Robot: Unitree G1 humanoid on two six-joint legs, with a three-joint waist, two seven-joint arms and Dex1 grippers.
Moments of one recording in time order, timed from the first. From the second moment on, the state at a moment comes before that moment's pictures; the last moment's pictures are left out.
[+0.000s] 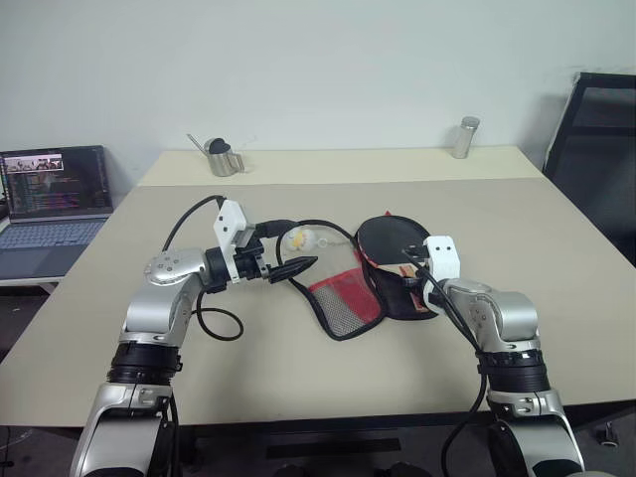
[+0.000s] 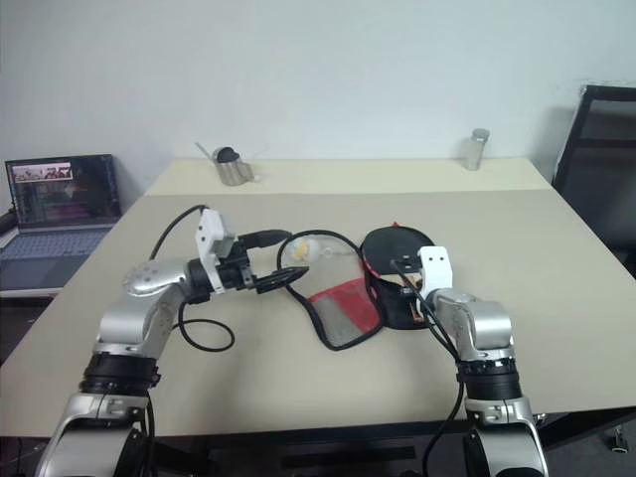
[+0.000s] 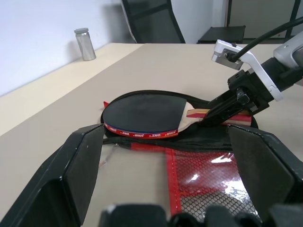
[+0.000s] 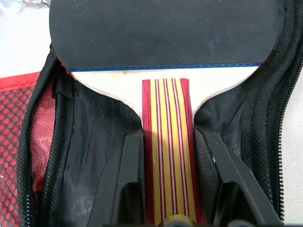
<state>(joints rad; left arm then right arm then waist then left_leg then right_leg) -0.66 0.57 0.05 0.24 -0.38 0.19 -1.08 -0.68 -0.17 -0.10 0.03 0.24 1.13 0.09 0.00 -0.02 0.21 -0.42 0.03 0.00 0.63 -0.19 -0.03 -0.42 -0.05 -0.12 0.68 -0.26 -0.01</state>
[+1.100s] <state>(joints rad) -0.60 0.69 0.07 0.31 -0.33 0.19 -1.06 -0.63 -0.47 -0.05 -0.43 0.50 1.21 0.50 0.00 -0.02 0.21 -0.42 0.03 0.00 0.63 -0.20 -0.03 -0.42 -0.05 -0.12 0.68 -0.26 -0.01</state>
